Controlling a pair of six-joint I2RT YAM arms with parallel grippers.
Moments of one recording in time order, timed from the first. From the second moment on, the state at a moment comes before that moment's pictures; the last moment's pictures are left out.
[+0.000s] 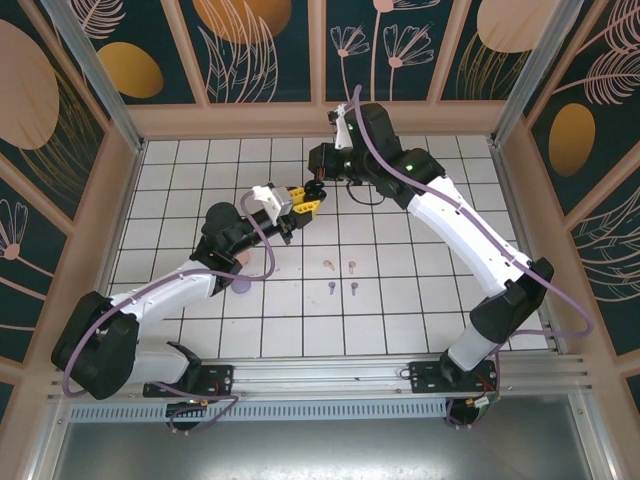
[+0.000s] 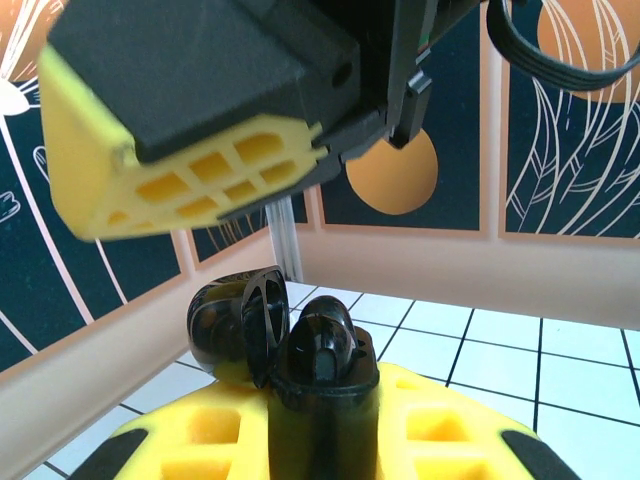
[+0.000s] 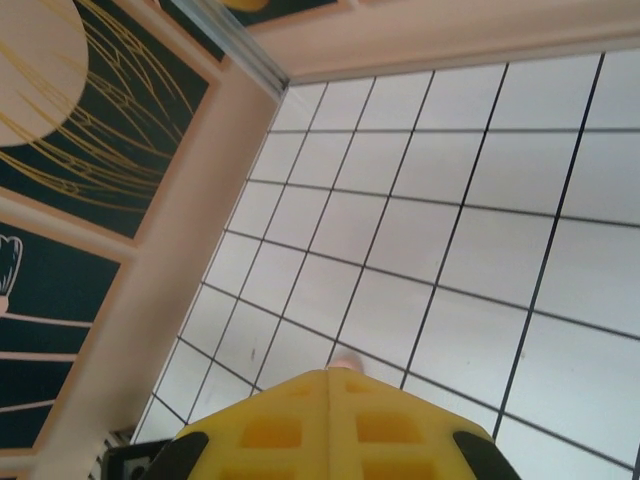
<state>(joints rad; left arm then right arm) -0.58 1.32 0.69 0.78 0.50 0.04 0.70 1.63 1.80 -0.71 -0.19 0.57</state>
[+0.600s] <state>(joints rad) -0.59 1.36 0.71 0.75 0.51 0.04 0.71 1.49 1.62 -0.74 -0.19 0.58</state>
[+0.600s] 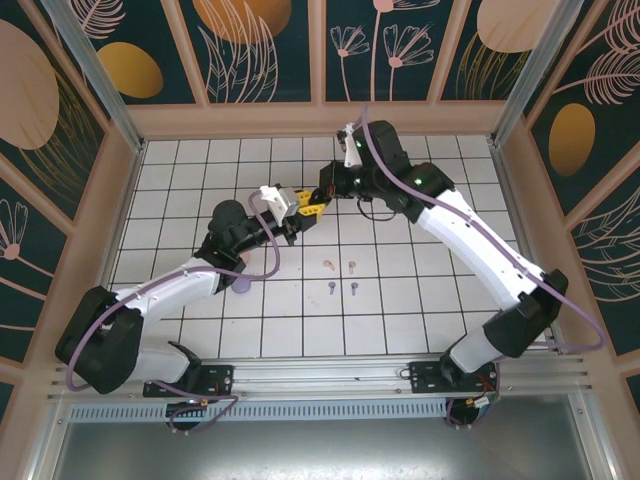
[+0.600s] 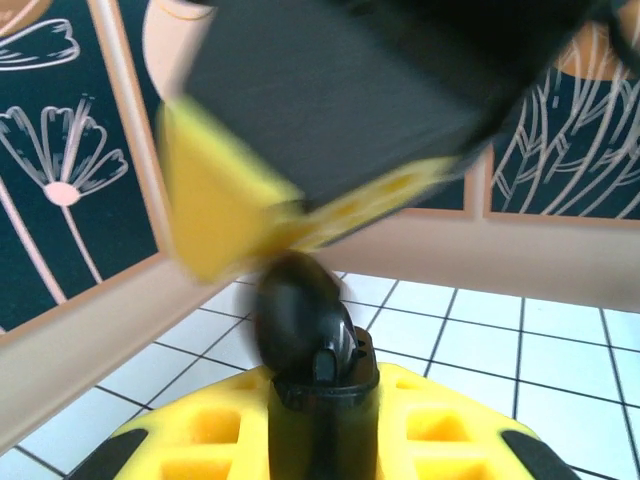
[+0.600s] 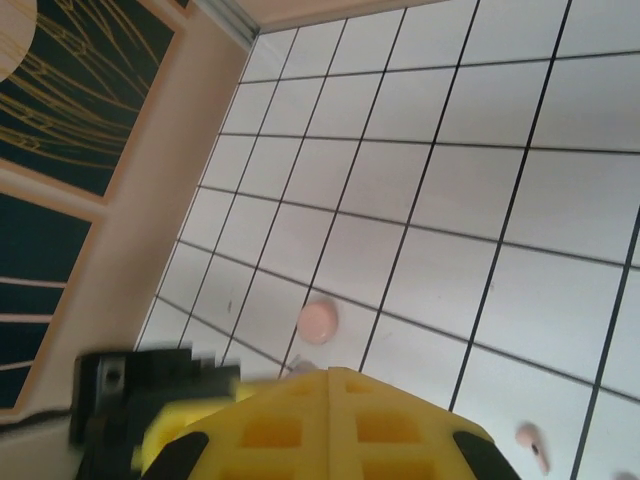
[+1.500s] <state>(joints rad) -0.59 1.80 0.98 0.59 0.36 -0.49 0.60 1.09 1.00 -0.56 0.06 0.72</state>
